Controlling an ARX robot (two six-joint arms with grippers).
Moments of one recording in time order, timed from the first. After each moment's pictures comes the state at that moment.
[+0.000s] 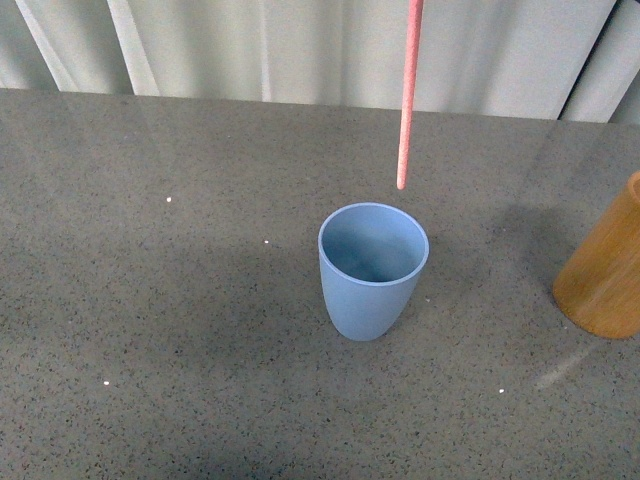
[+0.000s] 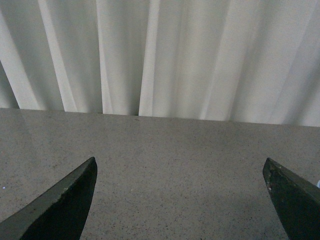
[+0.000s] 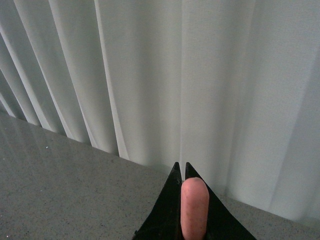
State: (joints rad) left arm 0.00 0.00 0.02 0.00 0.00 0.00; right arm 0.53 1.63 0.82 0.85 0.05 0.05
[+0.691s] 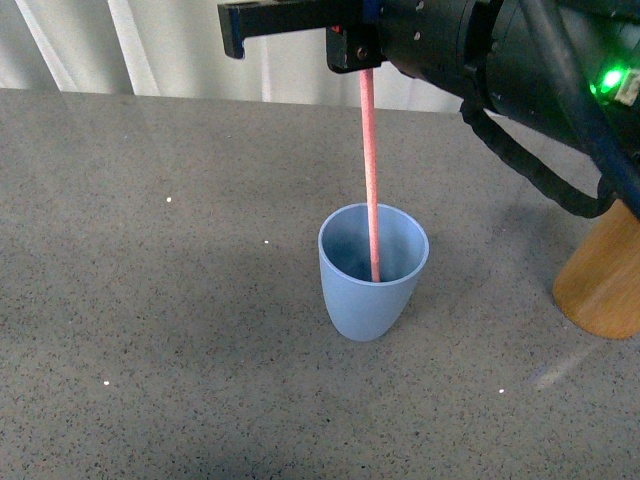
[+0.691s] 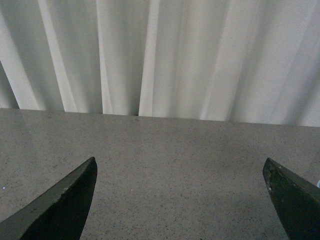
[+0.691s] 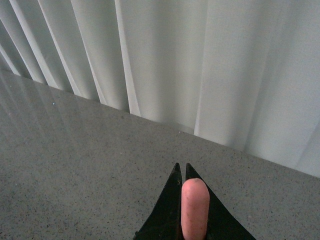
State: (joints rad) left arm 0.00 0.00 0.02 0.00 0.00 0.00; right arm 0.59 1.80 0.75 0.97 0.07 0.06
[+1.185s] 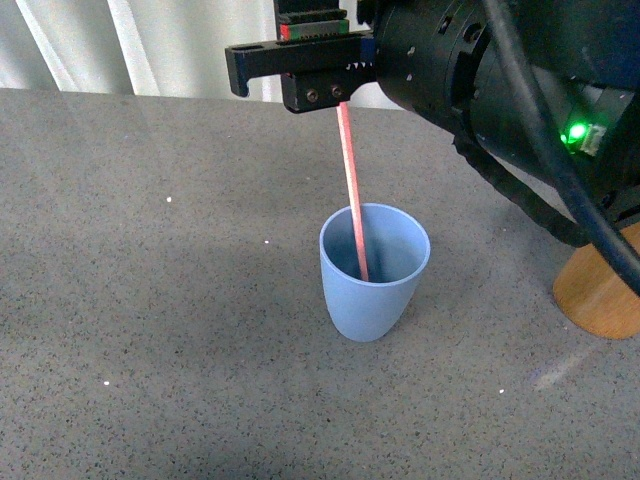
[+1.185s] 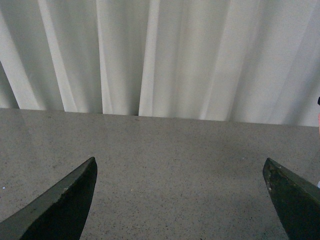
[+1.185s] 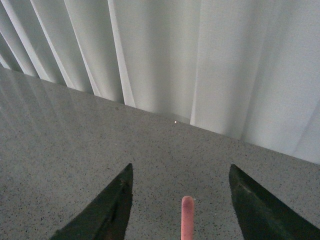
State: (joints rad) left arm 0.00 0.00 0.02 0.00 0.00 0.00; right arm 0.59 1.83 0.74 0.98 0.11 0.07
